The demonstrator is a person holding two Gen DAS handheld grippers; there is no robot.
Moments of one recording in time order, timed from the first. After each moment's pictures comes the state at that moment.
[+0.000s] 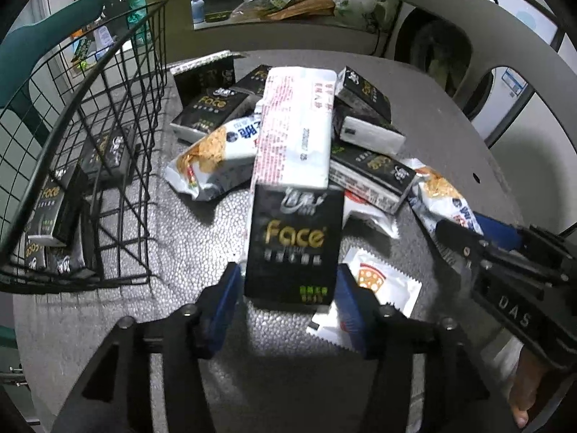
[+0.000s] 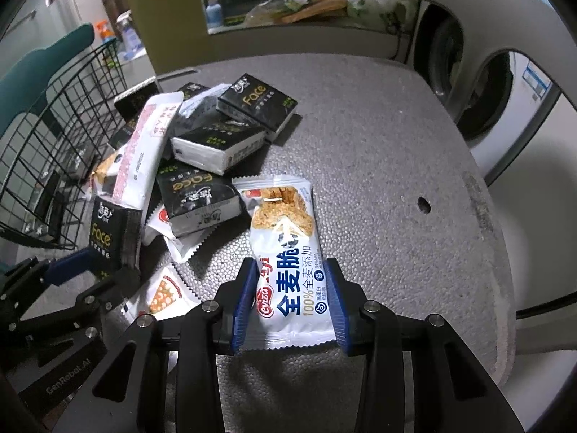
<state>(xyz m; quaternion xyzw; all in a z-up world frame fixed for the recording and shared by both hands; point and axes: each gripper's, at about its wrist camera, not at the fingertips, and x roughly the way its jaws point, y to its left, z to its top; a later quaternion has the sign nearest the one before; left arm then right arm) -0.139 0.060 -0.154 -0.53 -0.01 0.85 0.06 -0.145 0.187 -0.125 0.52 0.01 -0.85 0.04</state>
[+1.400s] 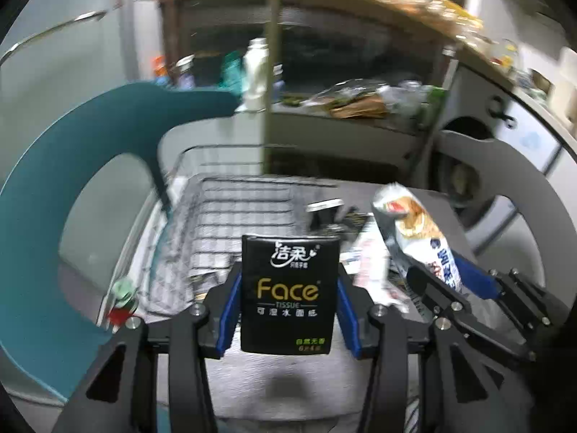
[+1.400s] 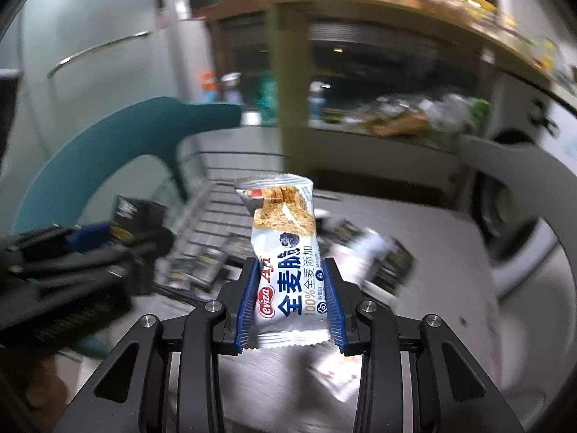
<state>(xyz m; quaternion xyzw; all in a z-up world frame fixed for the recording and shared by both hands) -0.079 -0.075 0.030 -0.43 -0.08 0.90 -0.05 -0.092 0.017 0.050 0.37 0.06 -0.91 0.19</state>
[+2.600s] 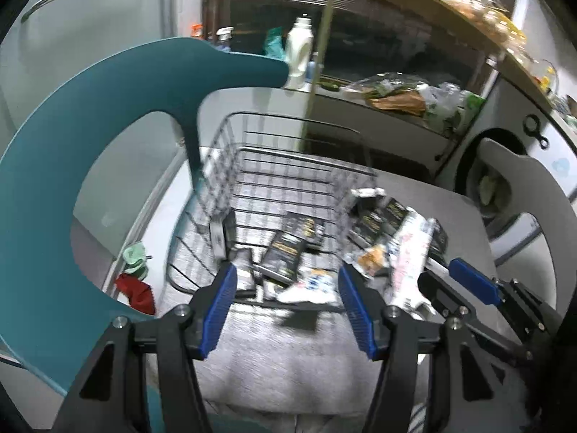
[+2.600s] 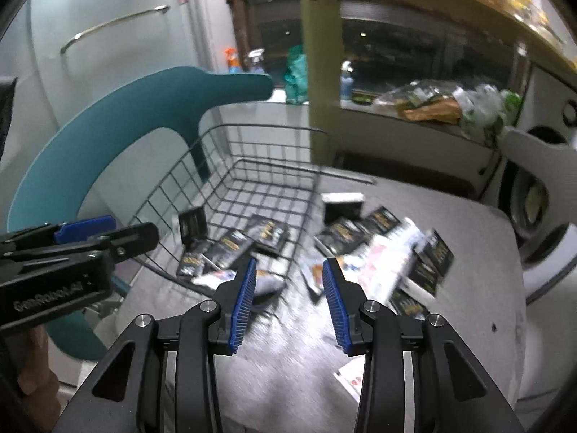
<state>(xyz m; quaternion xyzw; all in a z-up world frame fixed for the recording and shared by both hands) -0.075 -0.092 0.011 -0.45 -0.11 0.88 -0.08 -0.109 0.021 0.013 0.41 0.05 -0.89 0.21</state>
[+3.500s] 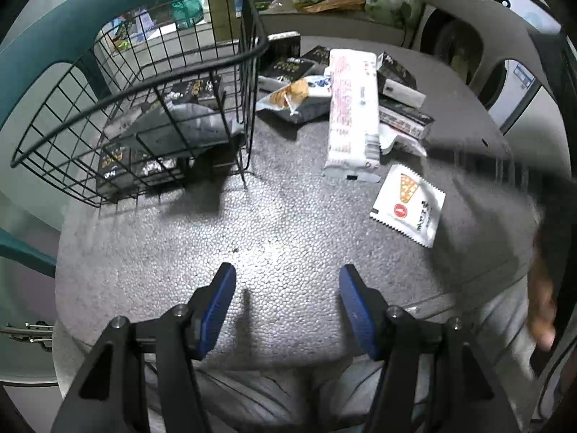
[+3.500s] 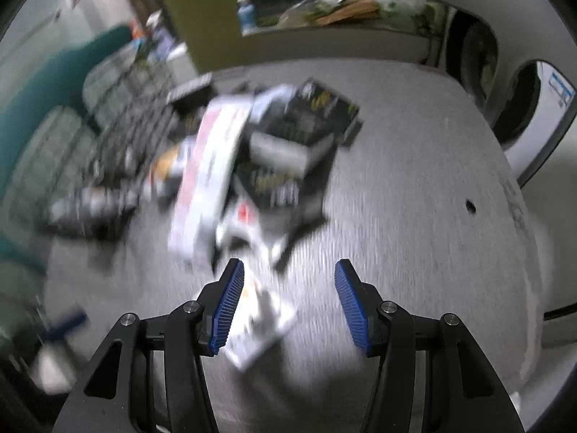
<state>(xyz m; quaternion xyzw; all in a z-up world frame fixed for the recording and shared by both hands) -0.052 0.017 -0.132 -0.55 -0.01 0.84 0.00 -0.150 0.155 -0.115 0.51 -0.04 -0.85 0.10</state>
